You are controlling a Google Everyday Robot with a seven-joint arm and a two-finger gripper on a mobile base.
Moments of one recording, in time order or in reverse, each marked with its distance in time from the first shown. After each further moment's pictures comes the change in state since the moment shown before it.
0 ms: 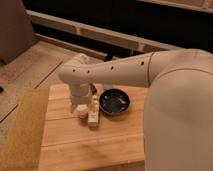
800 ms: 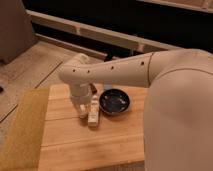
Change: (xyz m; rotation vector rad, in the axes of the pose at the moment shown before) arm 0.000 0.000 0.000 0.000 0.000 0.000
